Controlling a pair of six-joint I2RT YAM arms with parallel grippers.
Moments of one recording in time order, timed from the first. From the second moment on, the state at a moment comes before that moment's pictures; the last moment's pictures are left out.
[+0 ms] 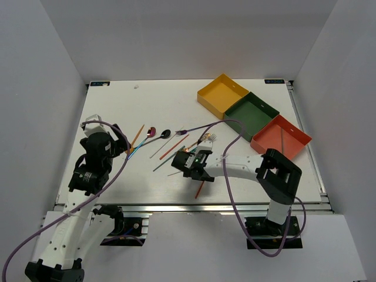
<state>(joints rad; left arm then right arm) -0.24 0.70 0.79 -0.55 -0.40 -0.46 1.14 1.77 1.18 -0.78 0.56 1.21</state>
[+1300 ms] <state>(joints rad) -0.25 0.67 0.79 -0.55 -0.41 -0.46 0.65 0.94 0.84 -0.63 0.60 0.80</state>
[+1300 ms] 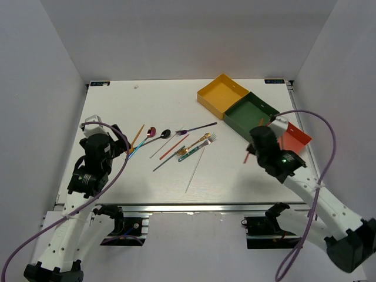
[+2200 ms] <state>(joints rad) -0.27 0.70 0.79 -0.55 -0.40 -0.46 -0.08 1.45 0.93 -0.29 0.22 -0.07</state>
